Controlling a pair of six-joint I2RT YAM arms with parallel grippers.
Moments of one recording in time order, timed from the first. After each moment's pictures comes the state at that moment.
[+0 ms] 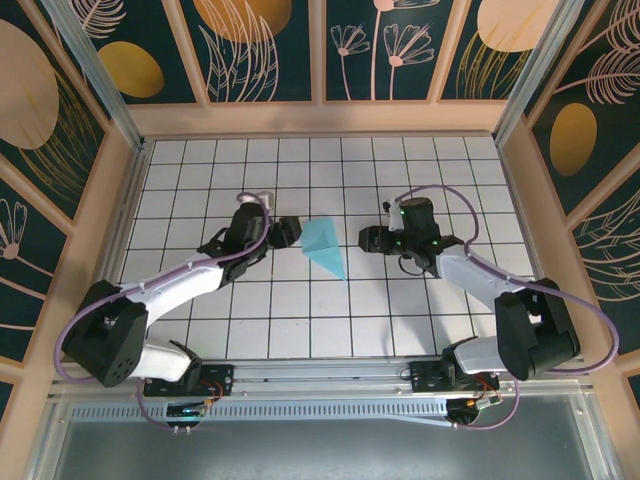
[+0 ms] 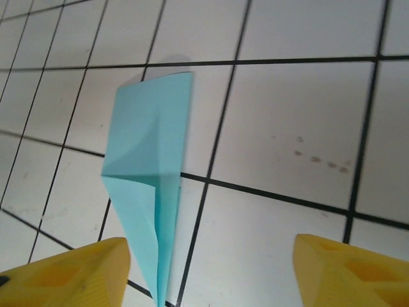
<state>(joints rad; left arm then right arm) -0.59 1.37 0.72 0.07 -0.04 -0.69 0.40 1.37 0.71 -0.10 -0.32 0.35</state>
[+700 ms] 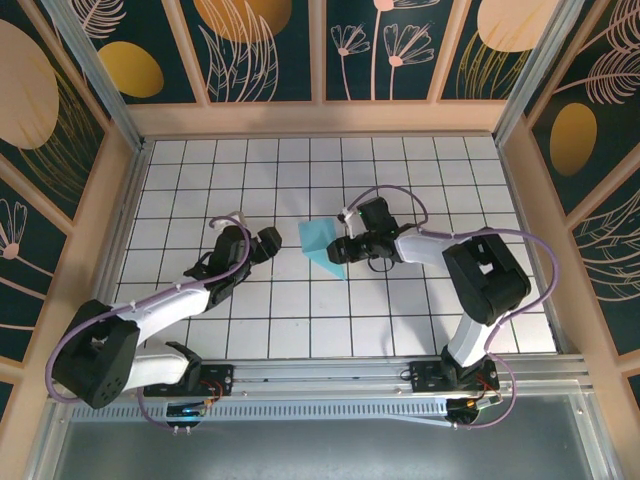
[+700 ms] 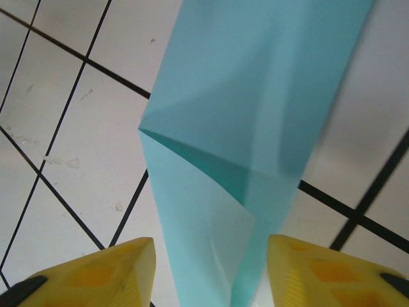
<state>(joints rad) -0.54 1.27 0.49 0.19 -0.16 -0.85 0.56 1.74 0.89 -0.07 -0.44 0.23</state>
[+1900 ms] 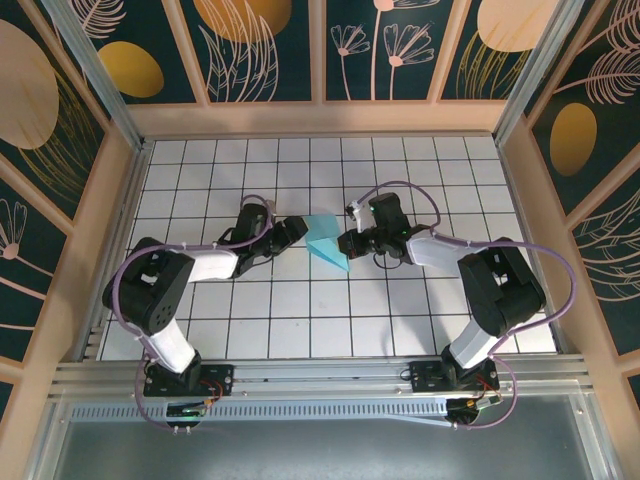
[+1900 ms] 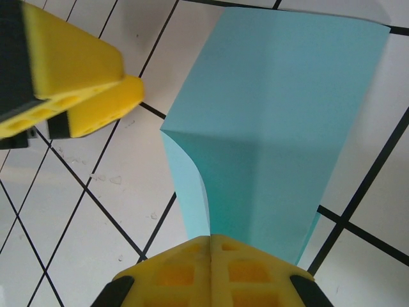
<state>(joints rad) -0.49 1.73 0.73 0.40 0.31 -1.02 0.52 1.63 0.84 -0.02 -0.50 0.26</state>
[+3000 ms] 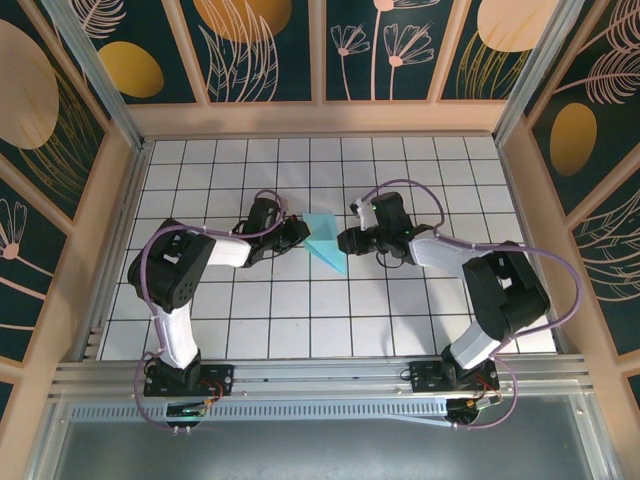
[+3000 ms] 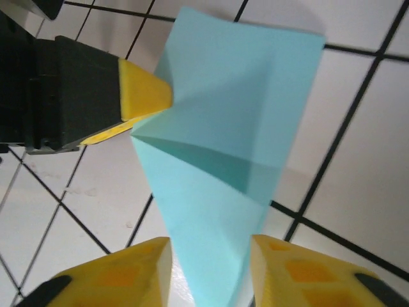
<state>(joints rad) -0.49 1.90 0.84 0.42 0.38 -0.99 0.51 1.58 0.83 -0.05 -0.38 0.26</state>
